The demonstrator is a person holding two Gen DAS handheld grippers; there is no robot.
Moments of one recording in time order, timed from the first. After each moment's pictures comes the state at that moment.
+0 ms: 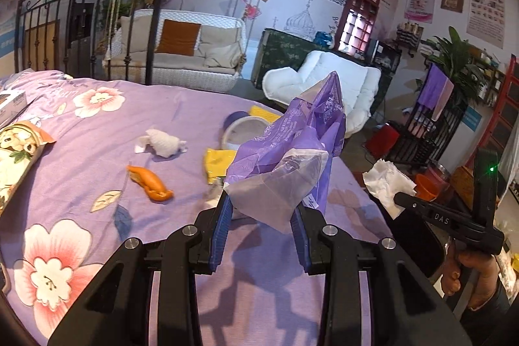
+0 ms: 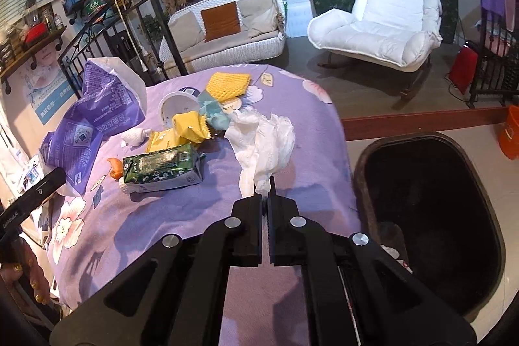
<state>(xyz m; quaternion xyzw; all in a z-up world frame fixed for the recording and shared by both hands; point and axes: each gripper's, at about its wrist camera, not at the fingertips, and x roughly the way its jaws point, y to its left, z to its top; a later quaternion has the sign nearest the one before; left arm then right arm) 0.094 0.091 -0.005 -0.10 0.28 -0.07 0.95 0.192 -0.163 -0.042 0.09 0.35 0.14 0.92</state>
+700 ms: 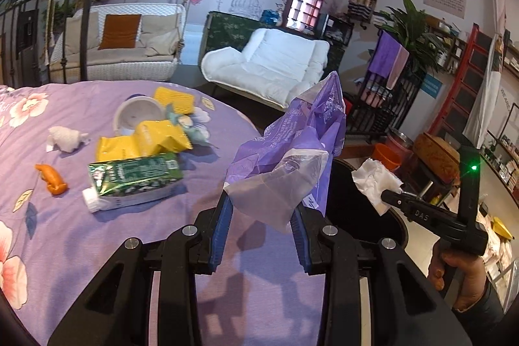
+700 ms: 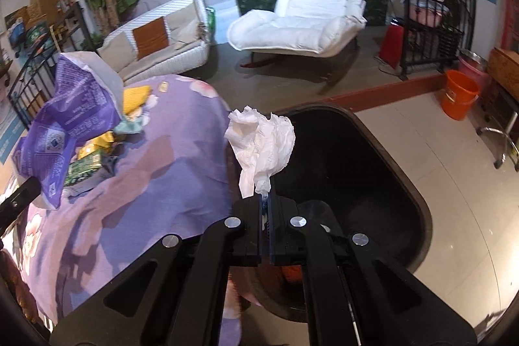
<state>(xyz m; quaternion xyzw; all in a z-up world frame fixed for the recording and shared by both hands) 0.107 -0.018 -0.018 -0.07 0.30 -0.18 0.93 0.152 -0.288 -0.067 0.12 0.36 0.00 0.92</state>
